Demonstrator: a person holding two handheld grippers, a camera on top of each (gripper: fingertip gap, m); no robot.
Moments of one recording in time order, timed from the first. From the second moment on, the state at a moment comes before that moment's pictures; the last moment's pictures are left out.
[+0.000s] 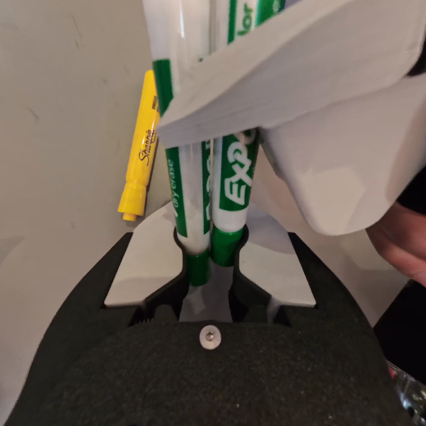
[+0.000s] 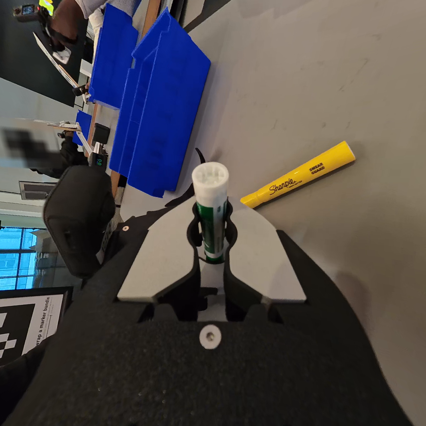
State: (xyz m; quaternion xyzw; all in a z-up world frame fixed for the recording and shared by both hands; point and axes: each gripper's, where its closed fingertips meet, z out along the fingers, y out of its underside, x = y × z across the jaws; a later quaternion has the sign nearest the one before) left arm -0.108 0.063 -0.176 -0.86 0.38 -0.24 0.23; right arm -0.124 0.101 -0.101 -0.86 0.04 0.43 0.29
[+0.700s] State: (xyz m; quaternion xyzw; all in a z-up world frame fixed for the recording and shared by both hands) left arm -0.125 0.044 -0.180 -0.85 0.39 -0.25 0.23; right arm -0.117 0.111 -0.087 -0.85 0.04 0.43 0.31
